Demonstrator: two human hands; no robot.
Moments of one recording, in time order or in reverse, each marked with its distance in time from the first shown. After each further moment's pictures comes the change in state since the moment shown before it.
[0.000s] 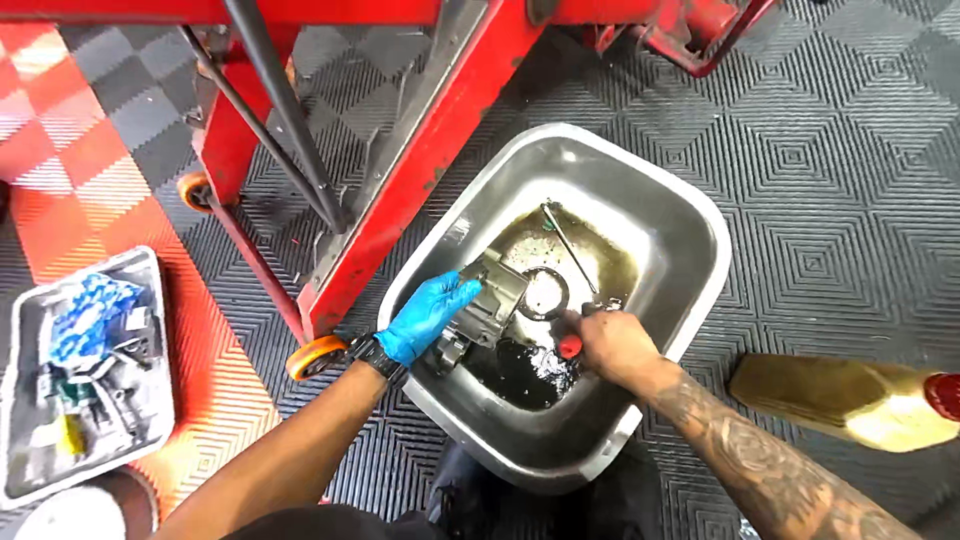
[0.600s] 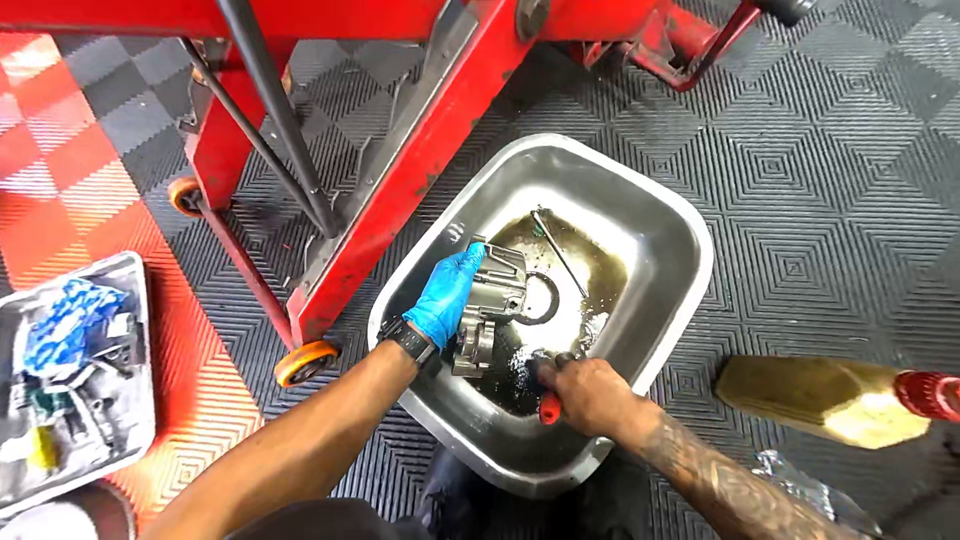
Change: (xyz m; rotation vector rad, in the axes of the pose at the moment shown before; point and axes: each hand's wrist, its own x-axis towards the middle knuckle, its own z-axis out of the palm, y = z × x) left_hand 0.036 0.035 0.039 -0.081 0.217 -0.183; right_hand -0.030 -0.035 0.007 -0.003 -0.404 -0.121
